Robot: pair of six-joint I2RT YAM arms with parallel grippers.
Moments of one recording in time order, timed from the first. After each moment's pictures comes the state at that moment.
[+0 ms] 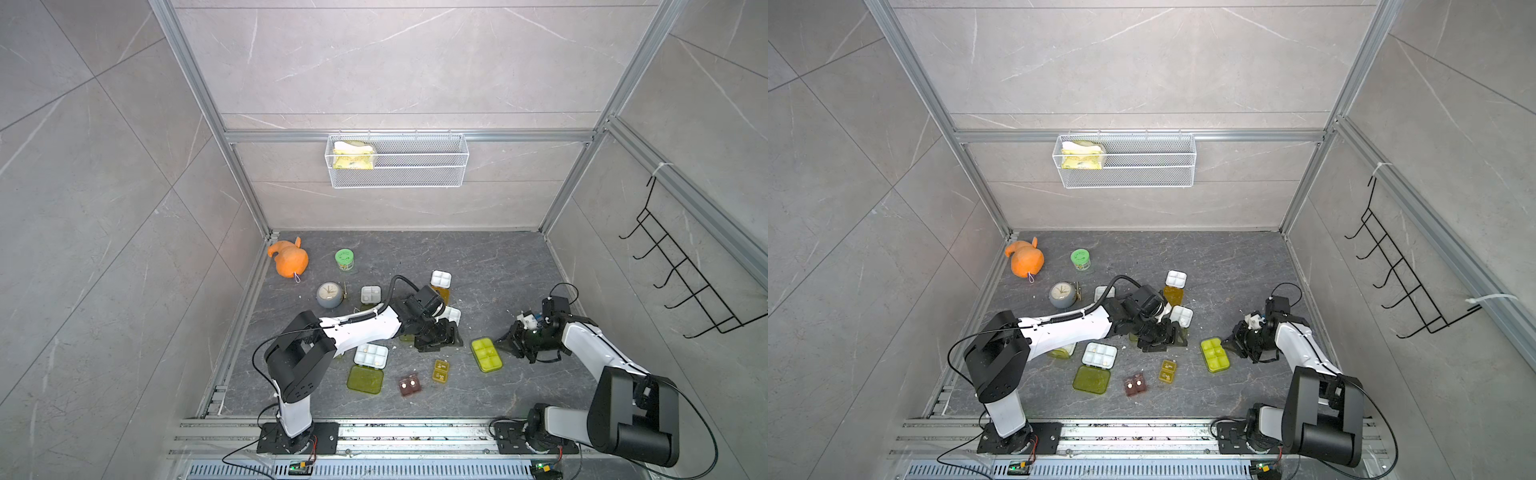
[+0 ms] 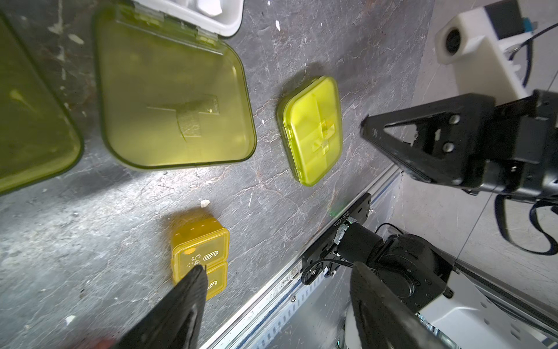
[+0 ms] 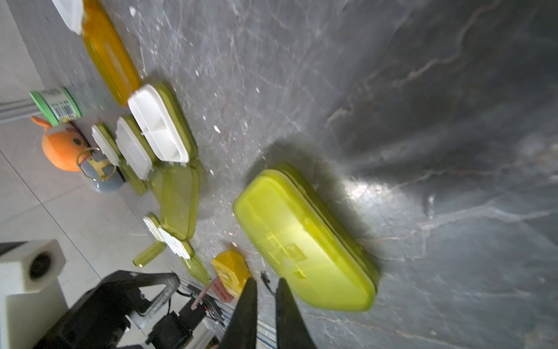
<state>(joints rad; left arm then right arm) -0.96 1.81 1.26 -0.42 0.49 -0.92 -0.22 1.30 0.65 -0.80 -0.68 0.43</state>
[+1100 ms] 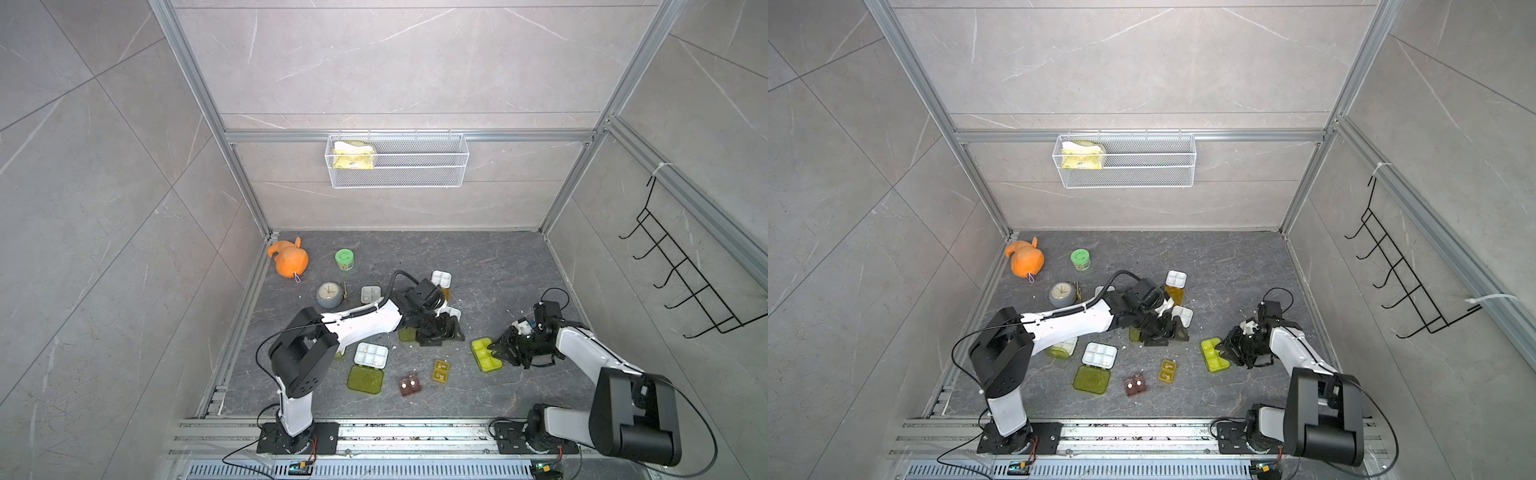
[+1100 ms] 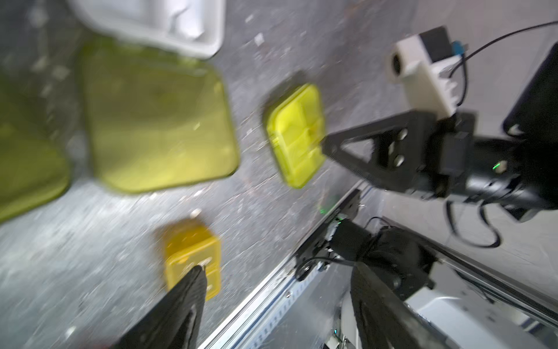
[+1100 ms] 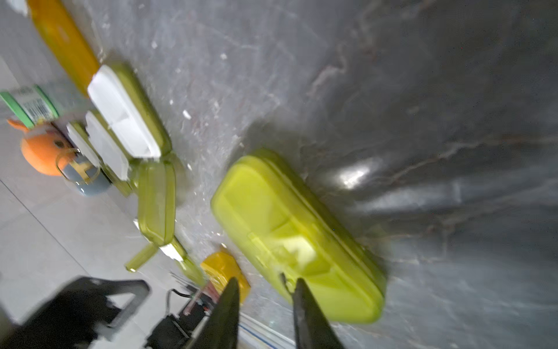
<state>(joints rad) -0.92 1.88 1.40 -0.46 0.56 -0.85 -0.16 1.26 0.61 -0.76 -0.64 0.53</state>
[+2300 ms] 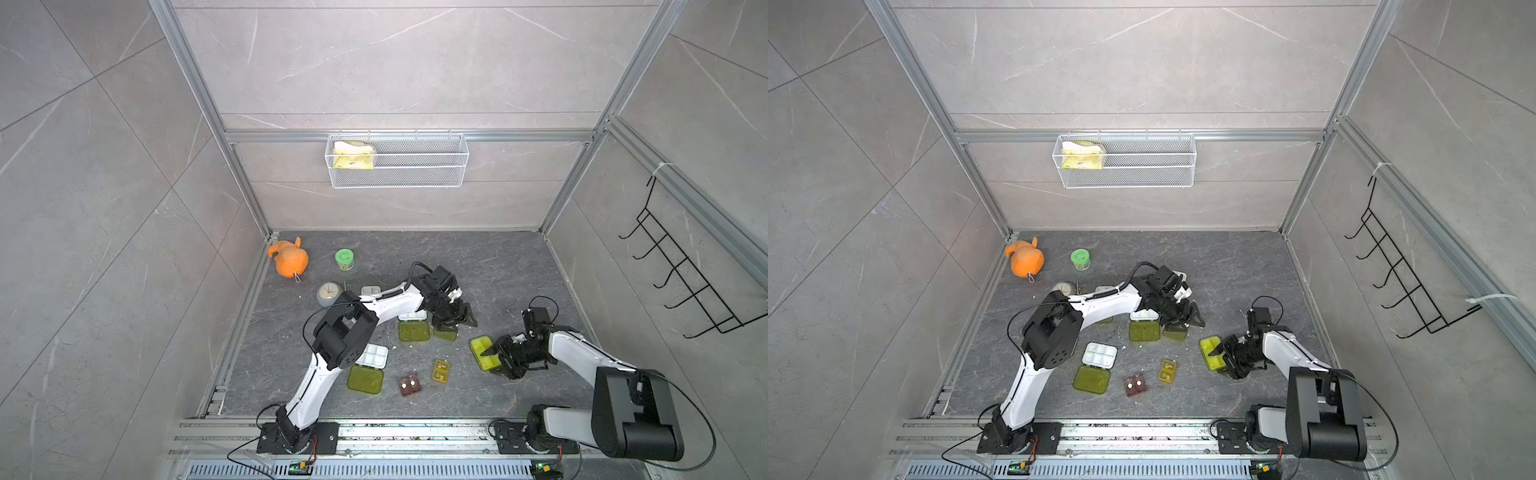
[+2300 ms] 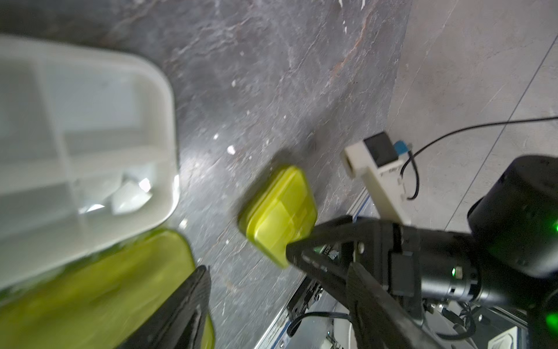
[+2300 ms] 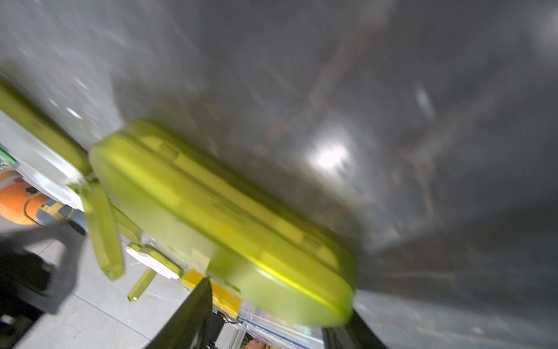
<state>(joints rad) -0.86 2.19 1.66 -0.48 0.68 -0.80 -0.07 1.34 0.56 -0.69 -0.58 0.79</state>
